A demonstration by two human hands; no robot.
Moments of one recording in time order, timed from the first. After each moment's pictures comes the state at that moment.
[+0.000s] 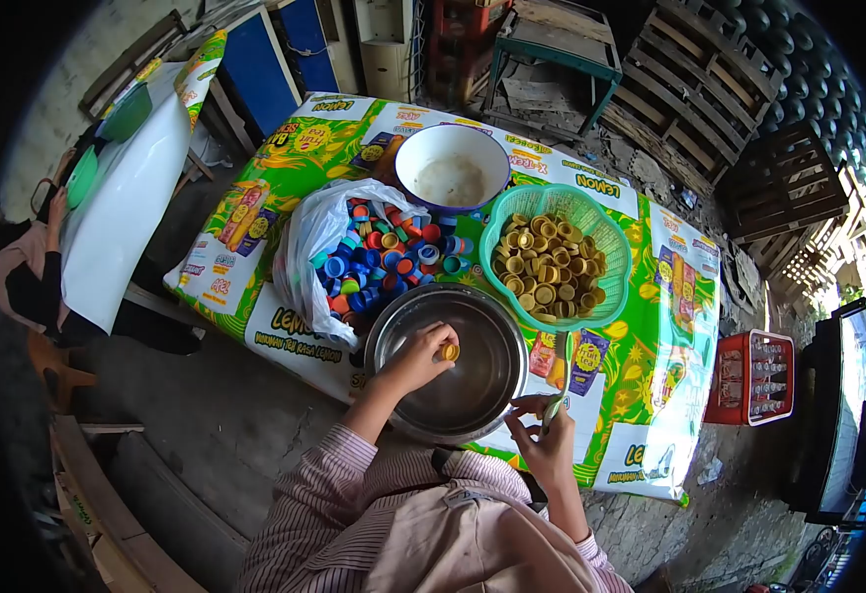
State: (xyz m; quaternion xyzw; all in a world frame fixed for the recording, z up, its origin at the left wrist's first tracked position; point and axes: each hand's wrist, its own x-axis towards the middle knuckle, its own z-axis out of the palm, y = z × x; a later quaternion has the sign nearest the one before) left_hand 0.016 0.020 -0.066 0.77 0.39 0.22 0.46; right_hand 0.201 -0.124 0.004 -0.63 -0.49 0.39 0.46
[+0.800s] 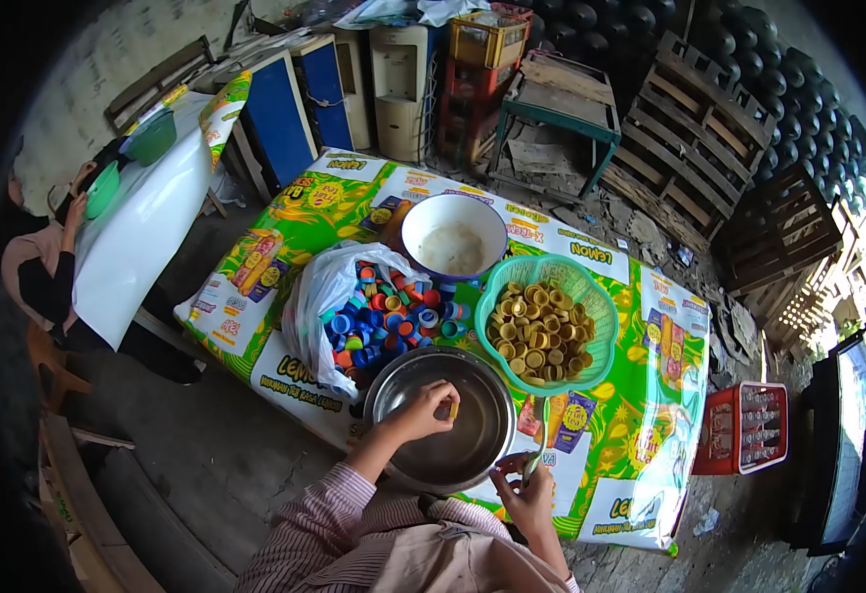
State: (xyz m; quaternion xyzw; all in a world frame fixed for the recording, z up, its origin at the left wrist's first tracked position) left_hand 0.026 0.019 -0.065 0.77 0.36 0.29 0.44; right_hand 0.202 -0.126 0.002 -0.63 -0.48 0.39 0.47
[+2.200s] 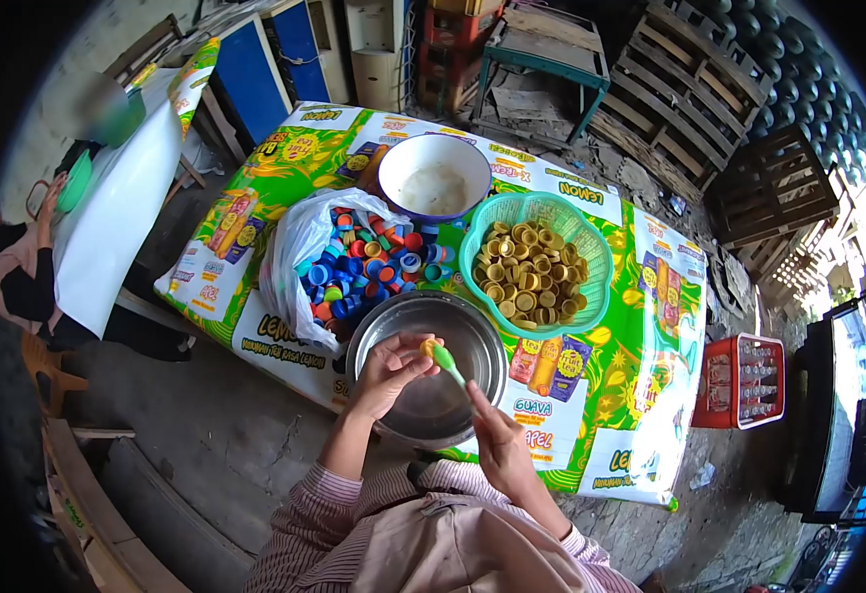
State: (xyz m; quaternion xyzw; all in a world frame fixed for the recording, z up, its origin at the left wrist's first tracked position) left_hand 0.011 -0.014 -0.023 0.41 0.31 0.44 0.74; right_hand 0.188 -0.119 0.018 -0.57 -0.62 0.37 0.40
